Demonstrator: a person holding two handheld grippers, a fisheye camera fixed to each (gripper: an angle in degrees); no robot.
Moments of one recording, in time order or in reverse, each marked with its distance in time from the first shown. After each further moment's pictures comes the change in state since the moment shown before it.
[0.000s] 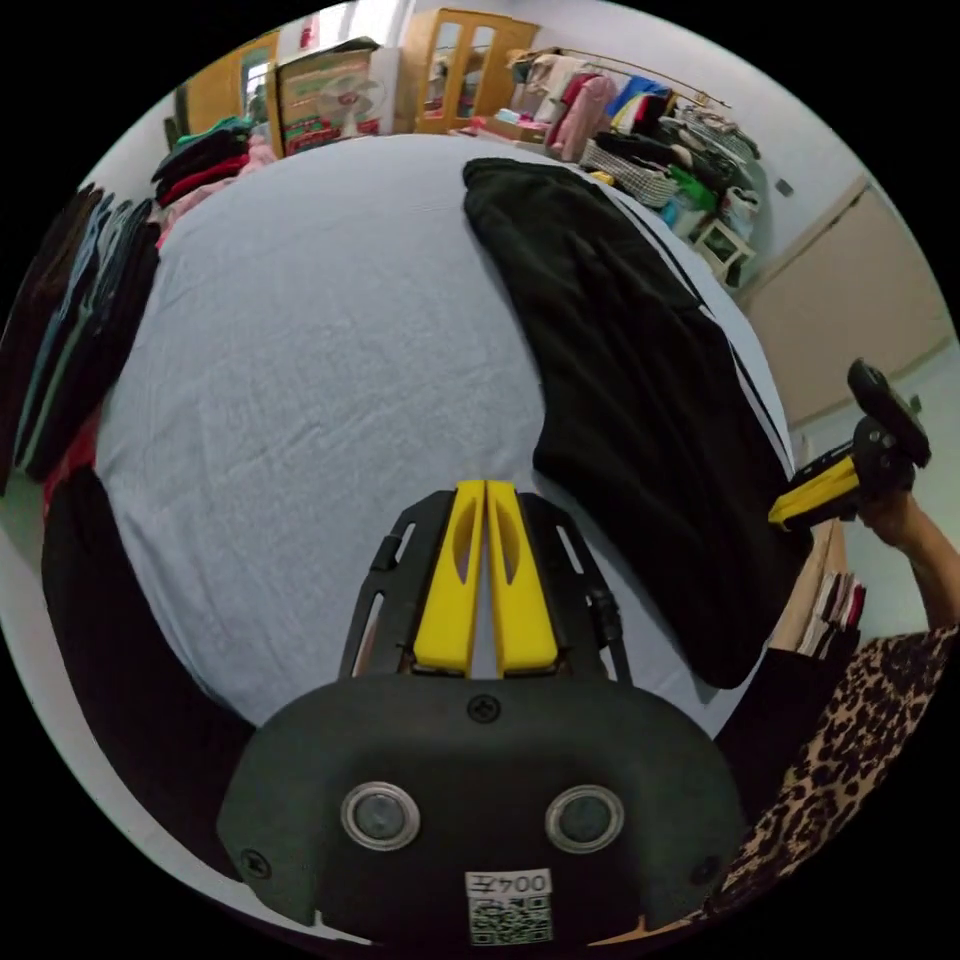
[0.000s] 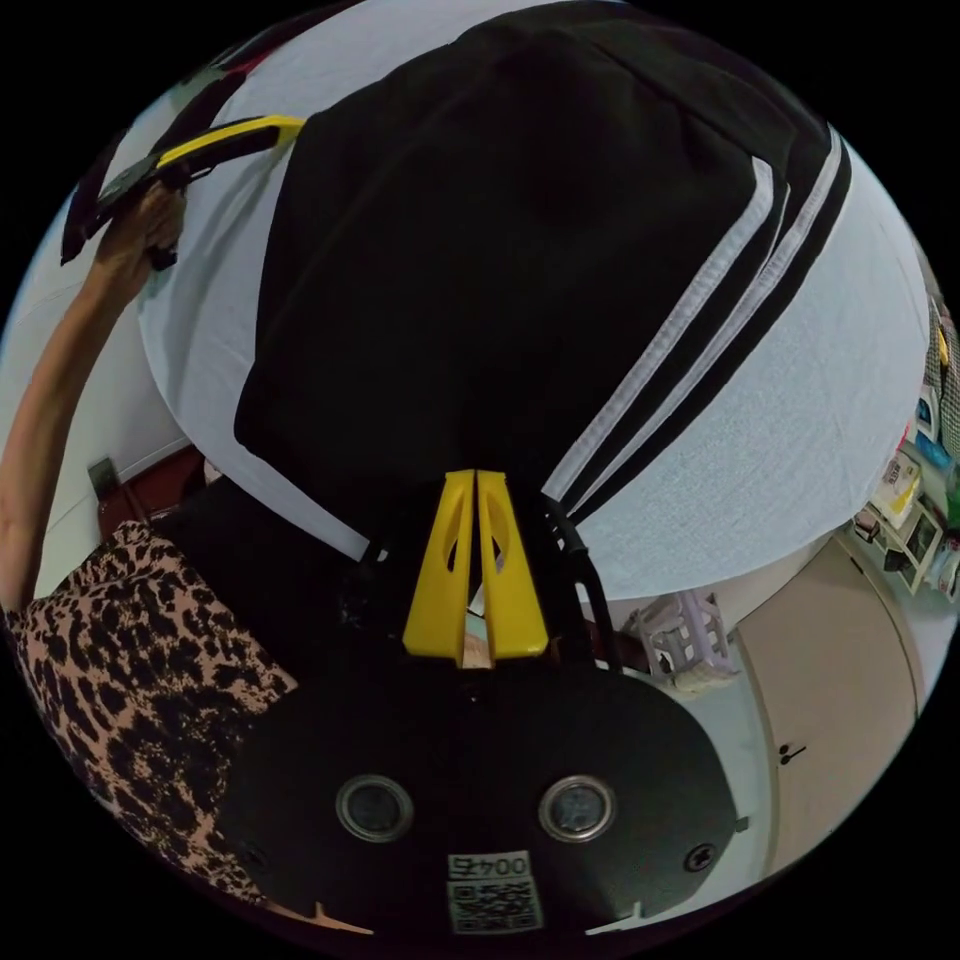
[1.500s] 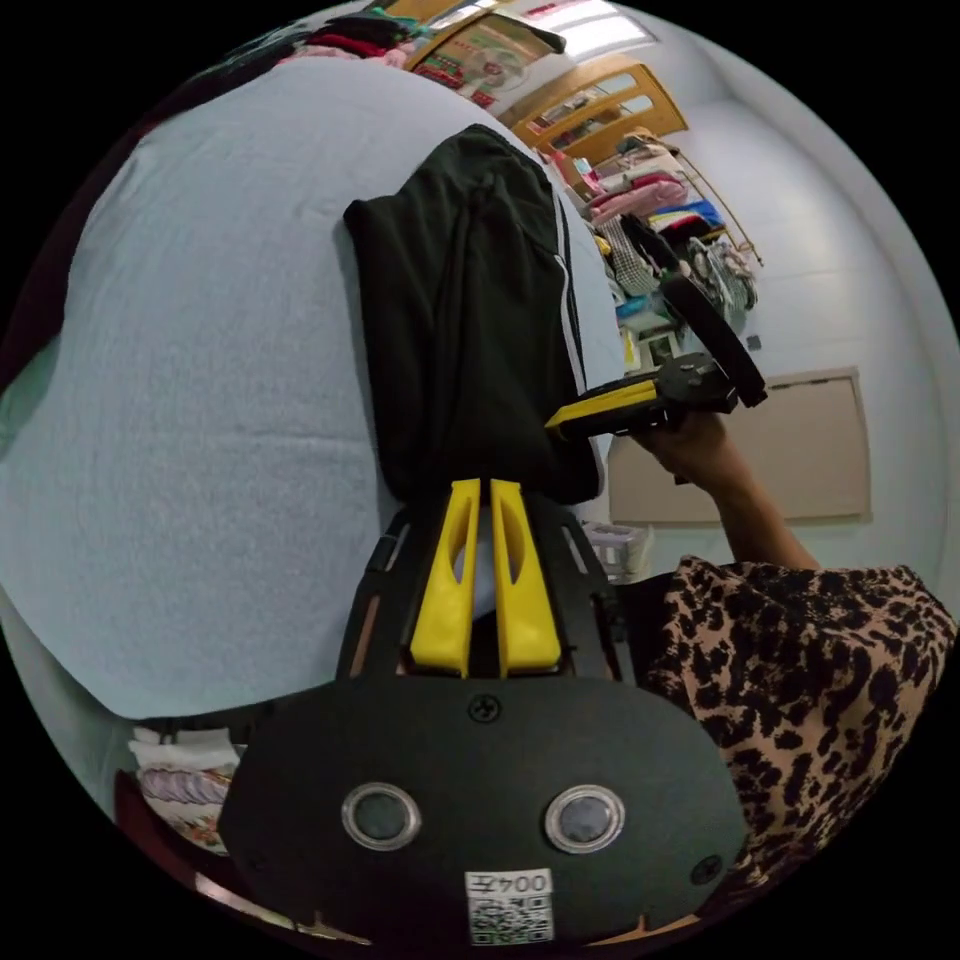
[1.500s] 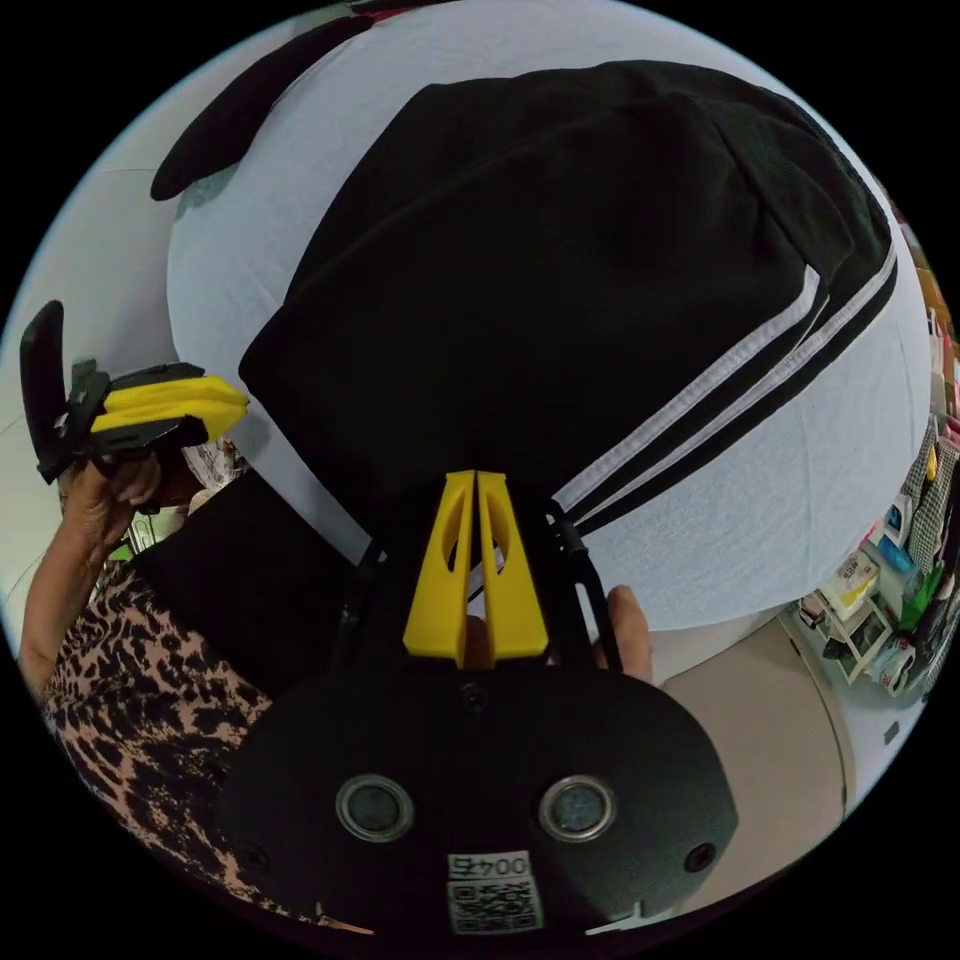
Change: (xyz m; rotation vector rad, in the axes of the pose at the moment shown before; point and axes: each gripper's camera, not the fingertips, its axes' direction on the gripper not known) left arm 0.035 0.203 -0.071 0.049 0.423 -0.446; right arm -0.006 0.045 0.057 0.050 0.130 -0.235
